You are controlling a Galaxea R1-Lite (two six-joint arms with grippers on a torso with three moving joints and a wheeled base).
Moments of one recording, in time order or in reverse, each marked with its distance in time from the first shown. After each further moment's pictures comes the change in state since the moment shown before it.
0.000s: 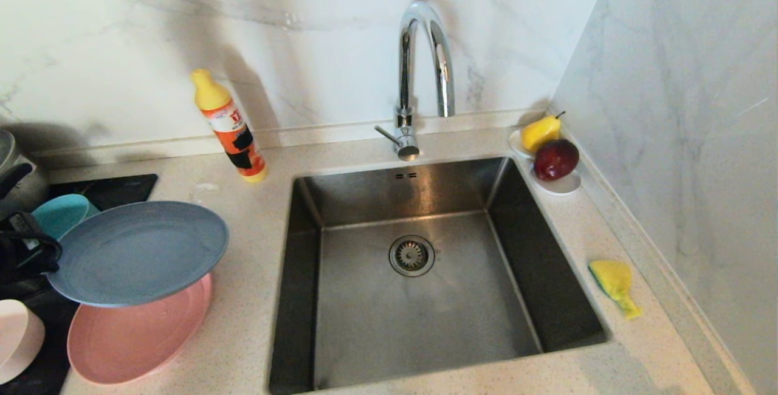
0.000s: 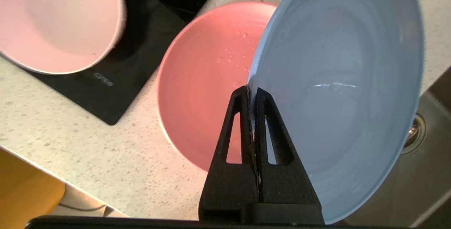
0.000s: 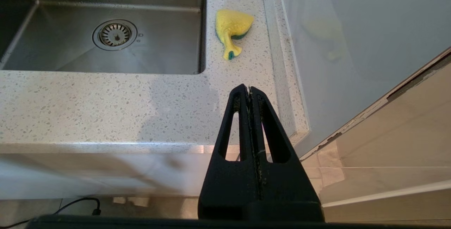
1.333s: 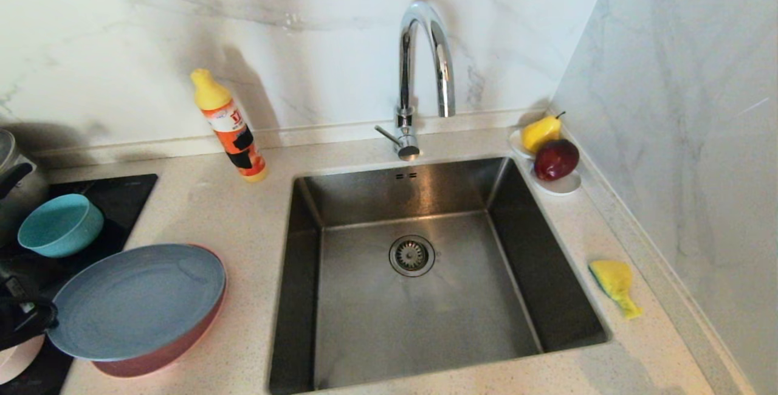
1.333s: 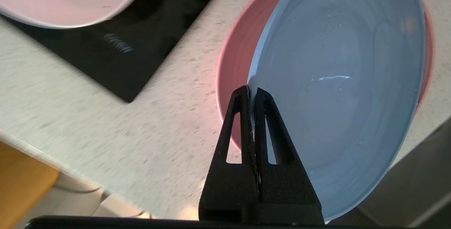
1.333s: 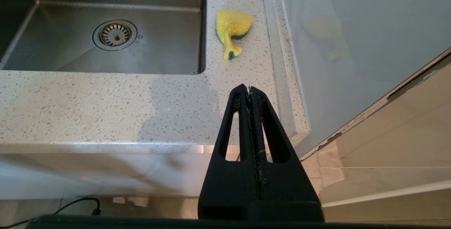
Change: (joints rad) left arm 0.144 -0.025 0.299 -0.203 -0.140 0.072; right arm 0.000 0.000 0.000 0.000 0.000 0.000
